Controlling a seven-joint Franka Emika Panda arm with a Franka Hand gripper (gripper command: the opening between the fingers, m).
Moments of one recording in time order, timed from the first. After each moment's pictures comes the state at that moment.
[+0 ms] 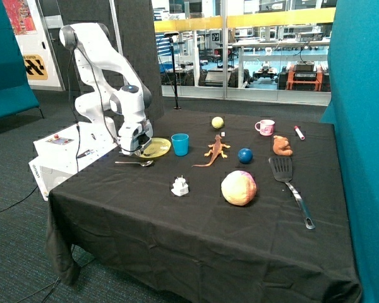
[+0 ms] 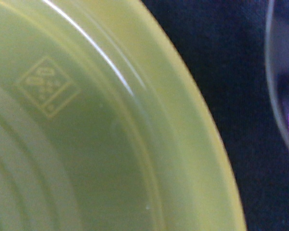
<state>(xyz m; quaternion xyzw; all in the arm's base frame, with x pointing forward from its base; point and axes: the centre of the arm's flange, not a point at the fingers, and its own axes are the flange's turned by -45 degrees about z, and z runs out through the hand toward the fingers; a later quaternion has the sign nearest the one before) 0.392 -0.191 0.295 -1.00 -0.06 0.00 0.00</state>
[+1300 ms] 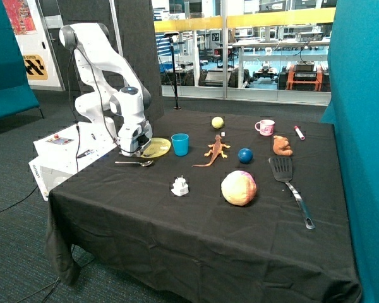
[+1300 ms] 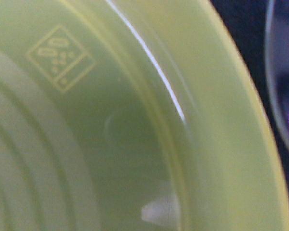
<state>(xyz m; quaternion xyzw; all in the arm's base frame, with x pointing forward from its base) 0.385 -0.187 0.289 -1.00 -0.06 0.00 0.00</state>
